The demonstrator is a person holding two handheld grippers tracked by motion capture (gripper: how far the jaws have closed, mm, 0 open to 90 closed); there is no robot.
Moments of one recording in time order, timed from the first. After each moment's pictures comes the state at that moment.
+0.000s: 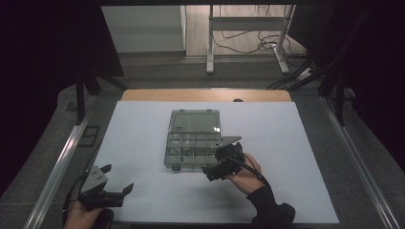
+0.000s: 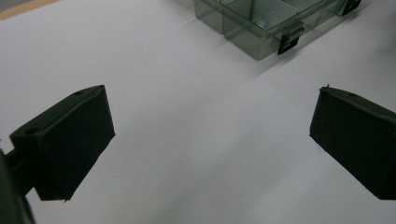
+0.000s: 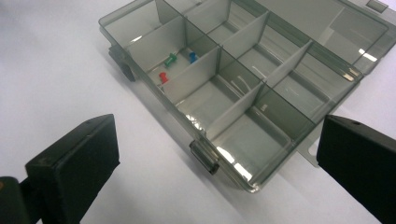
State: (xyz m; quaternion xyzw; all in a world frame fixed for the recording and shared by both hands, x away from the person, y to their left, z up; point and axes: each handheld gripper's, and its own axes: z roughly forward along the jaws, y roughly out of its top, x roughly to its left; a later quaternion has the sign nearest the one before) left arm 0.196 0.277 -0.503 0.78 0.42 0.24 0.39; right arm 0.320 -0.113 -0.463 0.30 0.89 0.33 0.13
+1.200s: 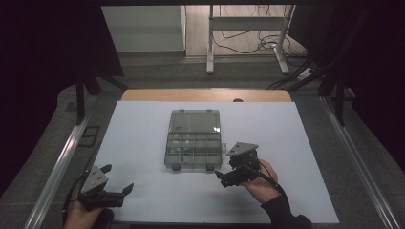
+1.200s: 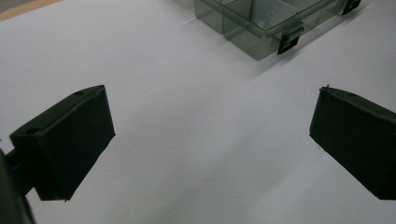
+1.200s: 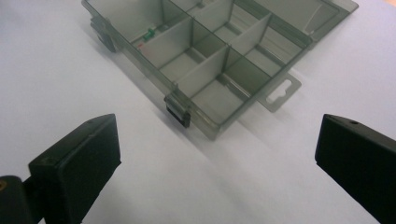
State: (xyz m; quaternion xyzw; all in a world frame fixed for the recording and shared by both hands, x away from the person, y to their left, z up) left arm 0.196 0.277 -0.503 0.78 0.42 0.24 0.39; right arm 0.300 -0.152 -0.460 0.31 0.88 0.33 0.16
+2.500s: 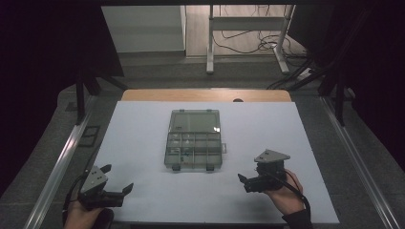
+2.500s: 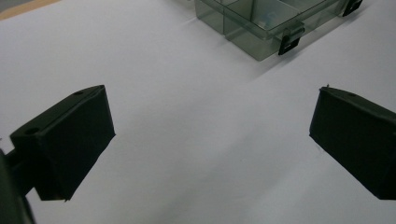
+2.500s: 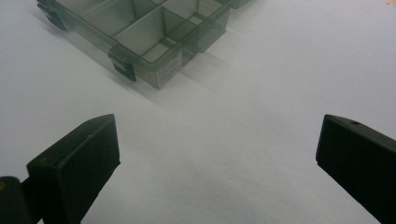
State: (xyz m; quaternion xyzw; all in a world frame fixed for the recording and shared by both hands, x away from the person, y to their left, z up) left arm 0.196 0.277 -0.503 0.78 0.42 0.24 0.39; right arm 0.280 -0.219 -0.462 0.37 0.84 0.34 0.20
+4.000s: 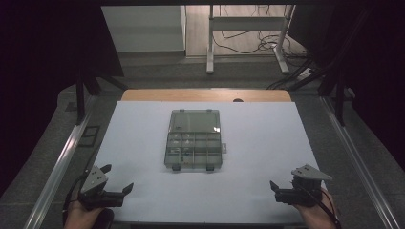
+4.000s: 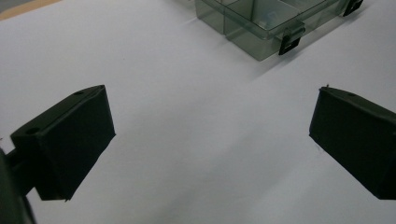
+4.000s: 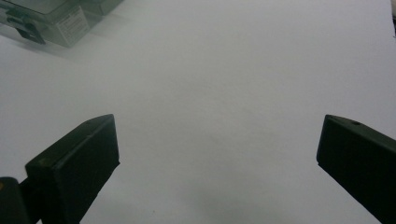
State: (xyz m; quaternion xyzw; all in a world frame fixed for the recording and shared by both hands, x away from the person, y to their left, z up) left arm 0.196 0.277 -0.503 0.78 0.42 0.24 0.39; right arm 0.242 -0.302 -0.473 0.46 0.78 0.33 0.26
